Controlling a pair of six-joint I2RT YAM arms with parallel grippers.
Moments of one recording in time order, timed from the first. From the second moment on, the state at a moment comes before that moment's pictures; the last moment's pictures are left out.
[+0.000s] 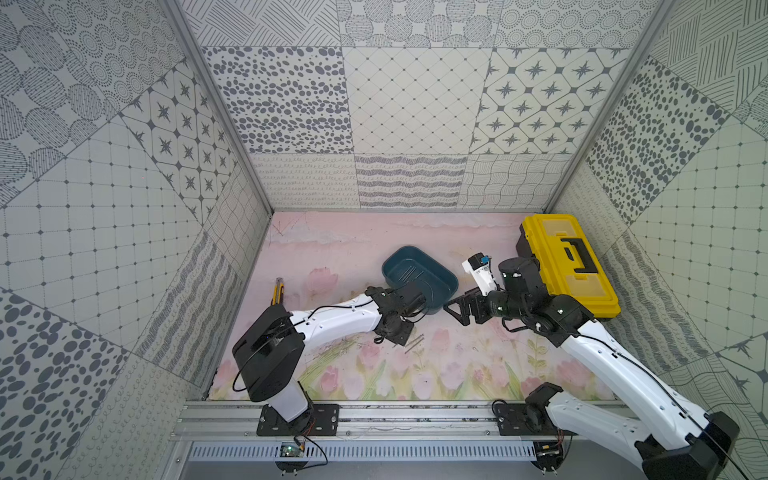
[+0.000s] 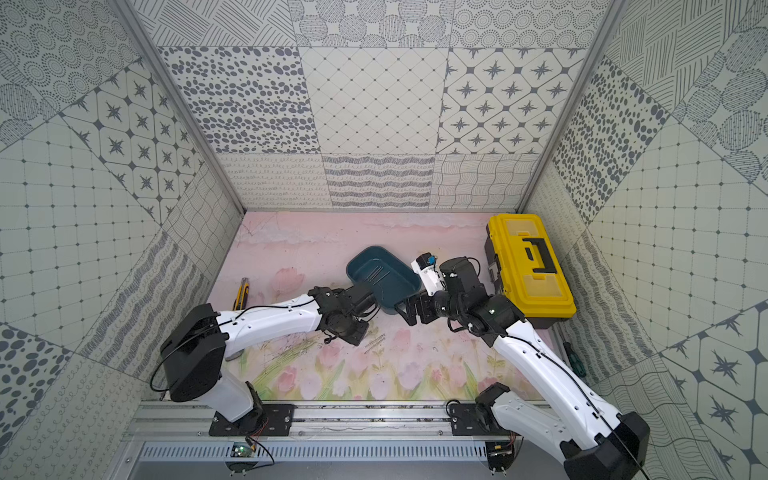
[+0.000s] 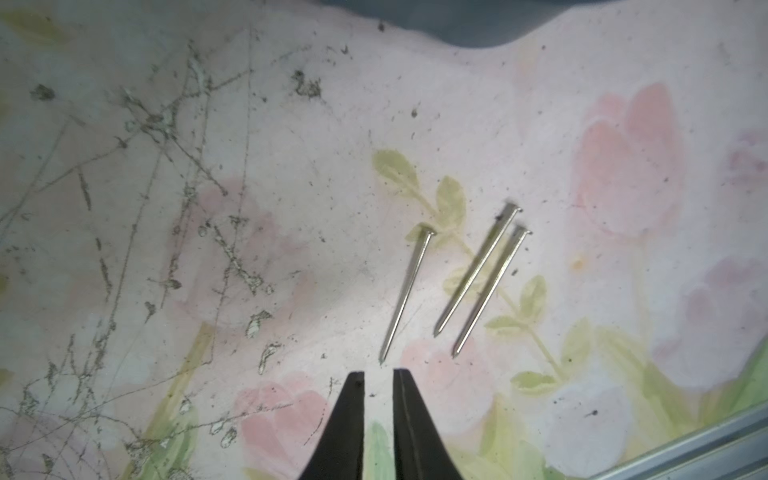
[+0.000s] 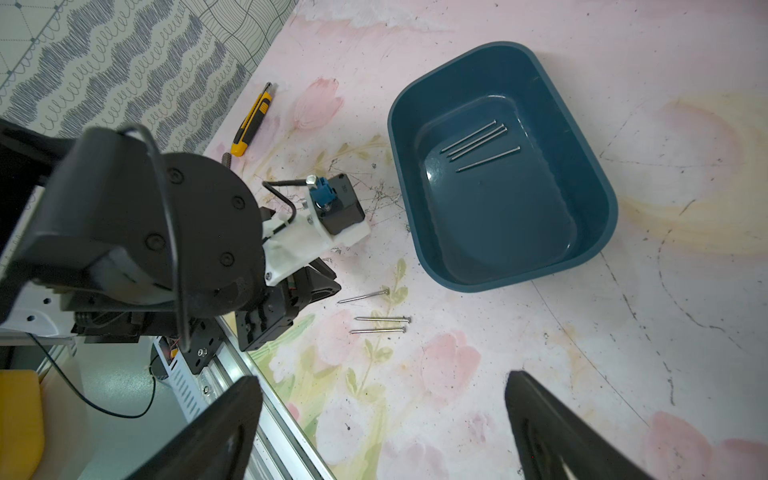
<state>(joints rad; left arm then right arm) -0.89 1.65 1.09 -0.78 -0.07 -0.42 0.57 0.98 0.95 -0.69 -0.33 0.23</state>
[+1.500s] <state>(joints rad) -0.87 1.79 1.10 -0.65 -0.05 -0.35 0.59 0.98 0.94 -0.70 -0.30 0.25</state>
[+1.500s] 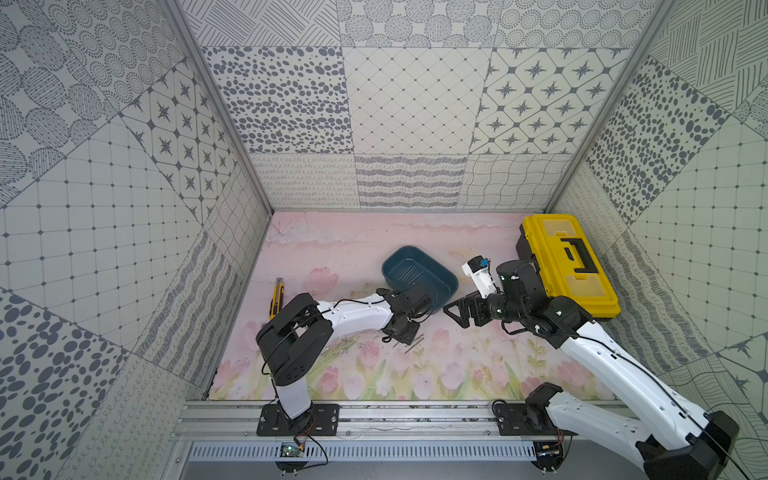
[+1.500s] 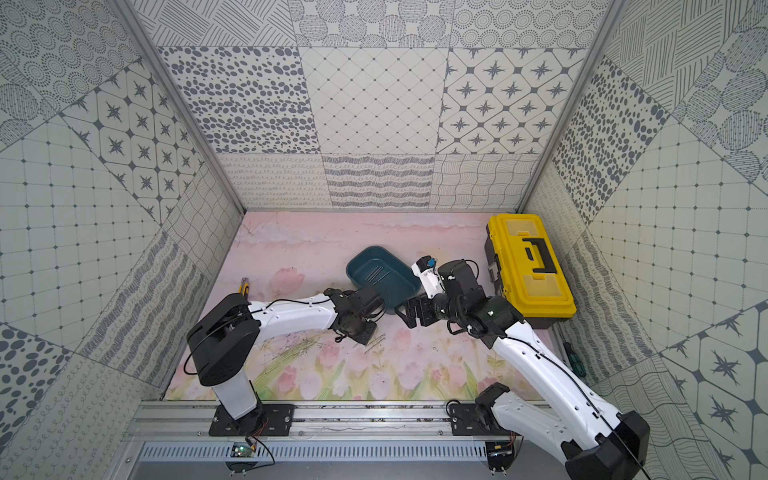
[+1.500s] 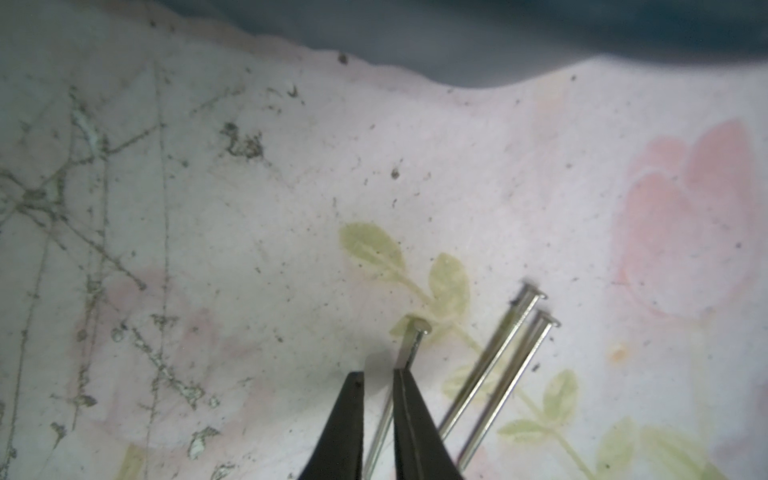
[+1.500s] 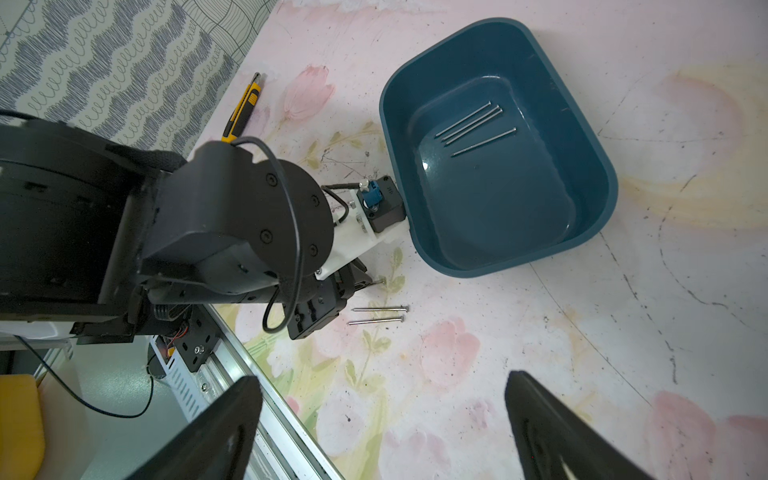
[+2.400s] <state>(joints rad) -0.86 1.78 1.10 -0.66 0.02 -0.30 0.59 1.00 0.94 -0.70 -0.29 0.25</state>
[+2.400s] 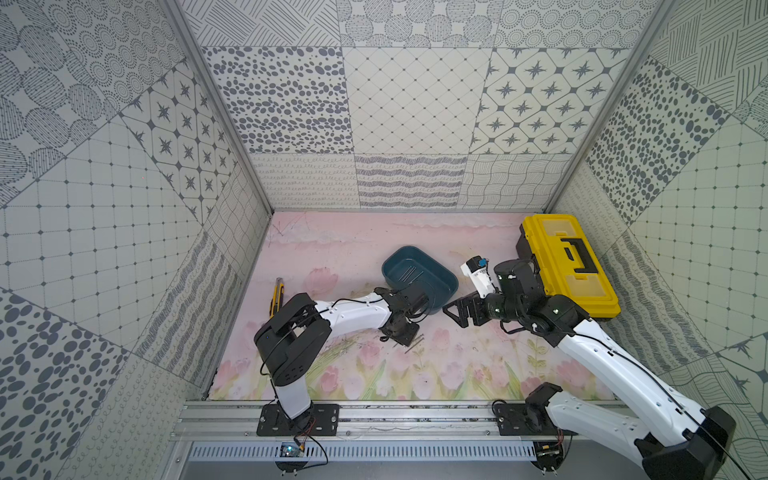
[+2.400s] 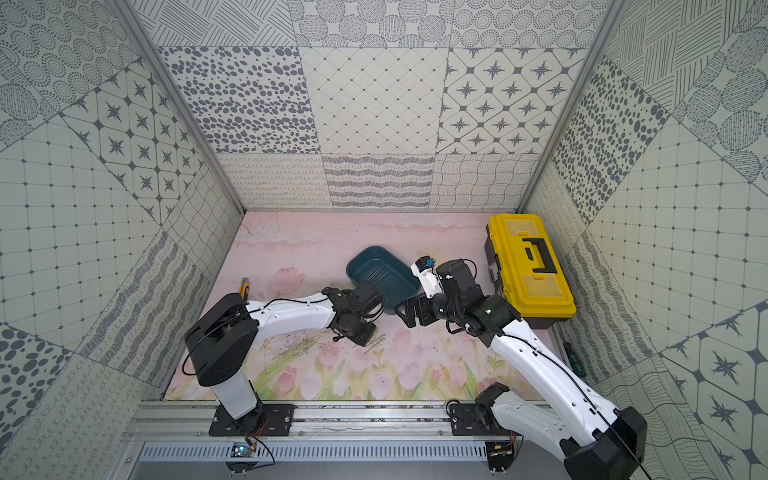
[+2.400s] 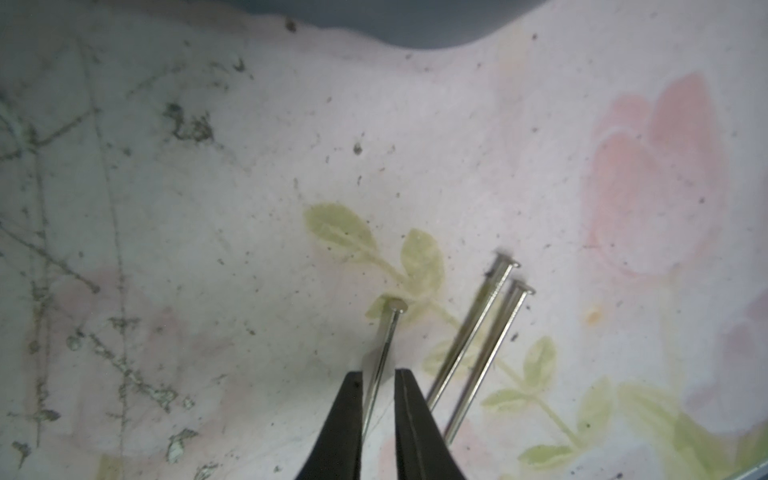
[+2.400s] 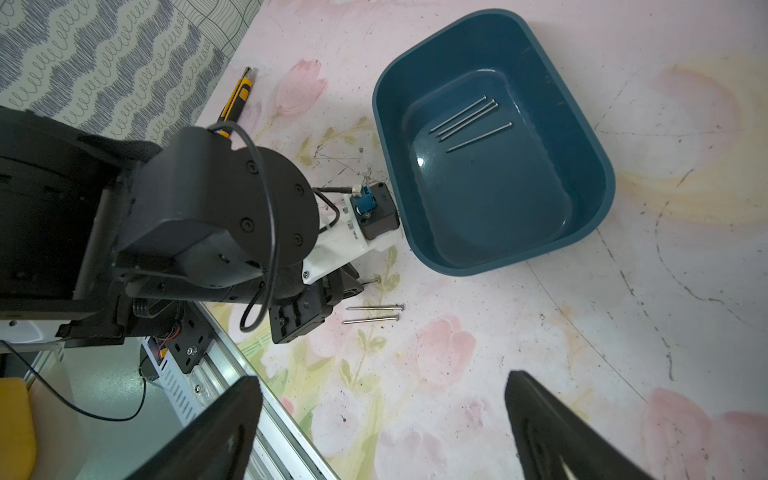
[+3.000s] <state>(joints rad) -0.86 1.81 1.09 -0.64 0.02 -0.28 0.59 1.00 0.94 -0.70 -0.28 0.25</state>
